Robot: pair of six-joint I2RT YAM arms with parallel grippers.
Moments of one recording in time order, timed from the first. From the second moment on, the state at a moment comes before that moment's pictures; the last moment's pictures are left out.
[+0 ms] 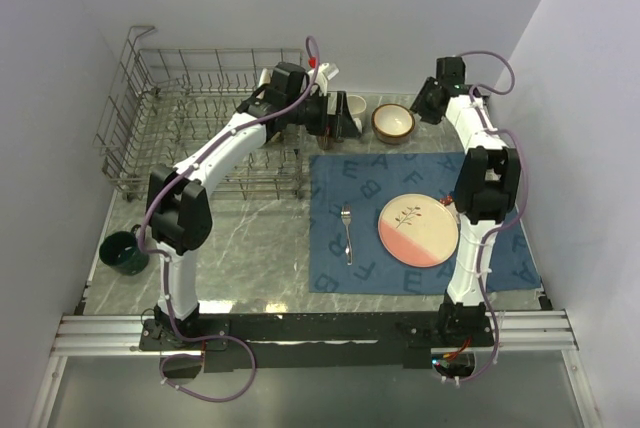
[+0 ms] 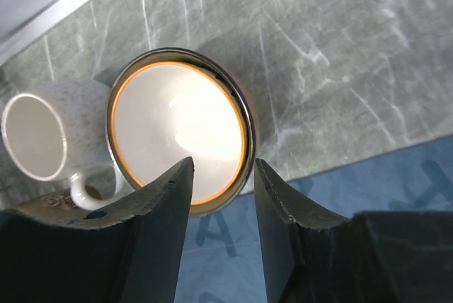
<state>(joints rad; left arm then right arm) -0.53 2.00 1.87 -0.38 0.63 -0.40 -0.01 2.18 1.97 -0.61 -0.03 0.51</state>
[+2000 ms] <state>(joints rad) -0.53 2.00 1.85 -0.43 0.60 -0.38 0.05 2.31 2.07 -0.60 0.11 0.43</state>
